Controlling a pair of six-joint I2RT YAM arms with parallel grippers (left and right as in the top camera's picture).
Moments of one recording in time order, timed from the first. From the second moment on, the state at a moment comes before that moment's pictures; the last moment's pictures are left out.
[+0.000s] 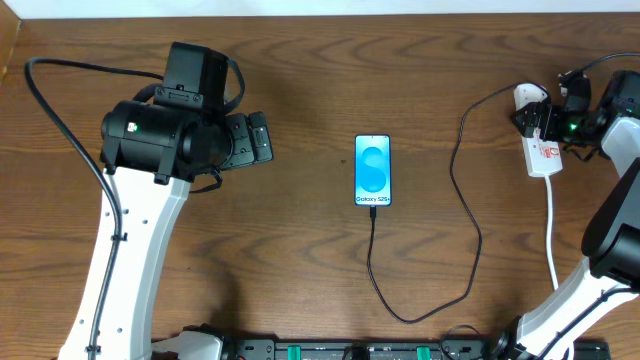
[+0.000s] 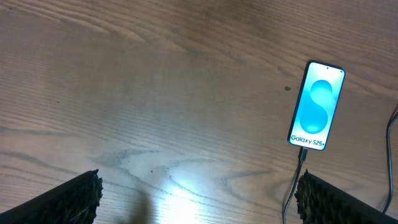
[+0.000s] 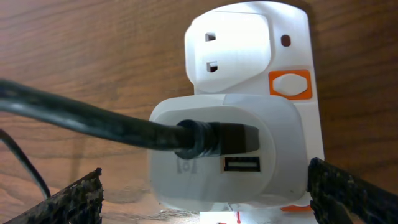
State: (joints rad) left arm -0.23 1.45 1.70 -1.42 -0.03 -0.42; right arm -0.42 2.06 1.39 -0.44 -0.52 -0.21
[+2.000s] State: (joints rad) left arm -0.23 1.45 1.70 -1.42 -0.03 -0.42; right arm -0.42 2.07 1.44 -0.55 -0.53 -0.22
